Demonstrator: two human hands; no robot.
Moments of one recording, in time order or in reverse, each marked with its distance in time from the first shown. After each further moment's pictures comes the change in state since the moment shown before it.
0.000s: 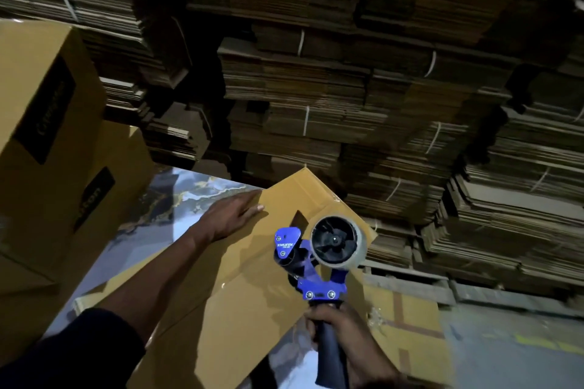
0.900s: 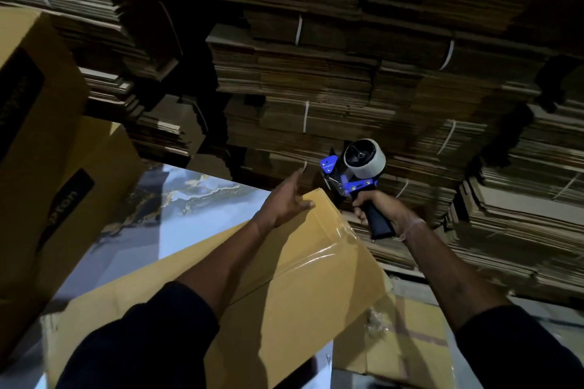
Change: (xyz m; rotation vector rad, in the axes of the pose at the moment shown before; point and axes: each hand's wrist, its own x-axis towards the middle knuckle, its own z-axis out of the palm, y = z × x) left_hand 0.115 0.102 0.059 -0.486 0.030 -0.114; right_hand 0.191 -0.169 -0.163 -0.141 0.163 0.151
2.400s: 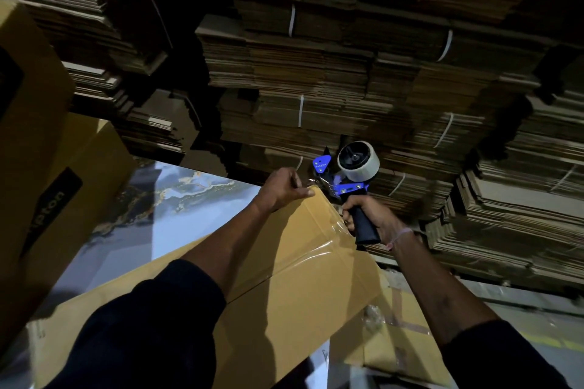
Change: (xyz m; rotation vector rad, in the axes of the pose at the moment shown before) left_hand 0.035 0.000 -0.003 0.044 0.074 -0.073; right_hand 0.019 0.028 0.010 0.186 -0.240 0.081
